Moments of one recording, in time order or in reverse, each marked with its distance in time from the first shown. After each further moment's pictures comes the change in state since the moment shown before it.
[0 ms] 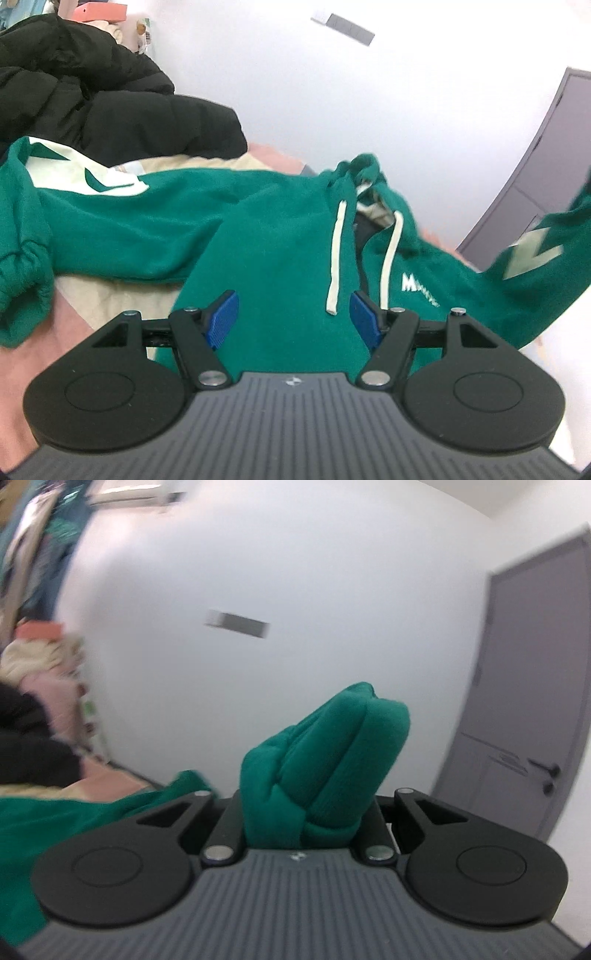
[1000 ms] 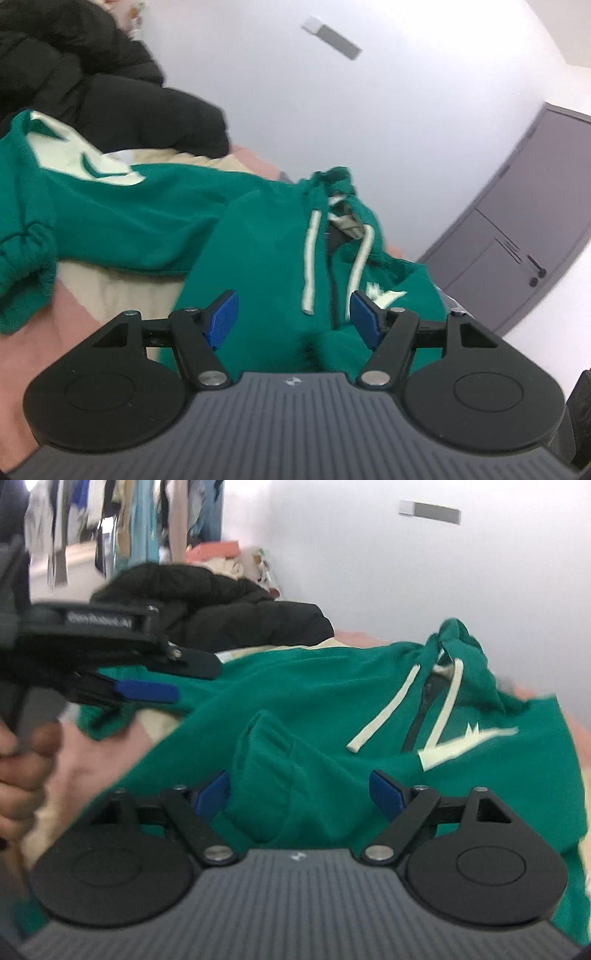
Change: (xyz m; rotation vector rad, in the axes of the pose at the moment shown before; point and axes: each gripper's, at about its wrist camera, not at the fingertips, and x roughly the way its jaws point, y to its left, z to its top) left arm -0.022 0.030 -0.001 -0.071 -0.010 -0.155; right arm -0.093 0.207 -0.119 0.090 0.322 0.616
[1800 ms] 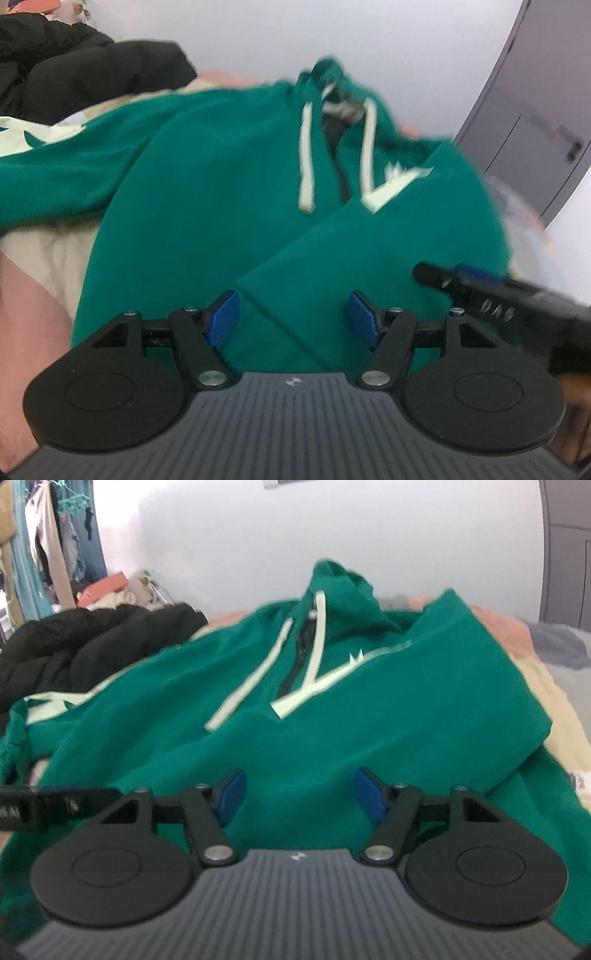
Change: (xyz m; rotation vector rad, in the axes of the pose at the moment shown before) left arm 0.091 -0.040 -0.061 0.274 0.275 0.166; right arm 0.050 -0.083 -0.038 0.339 0.035 -0.203
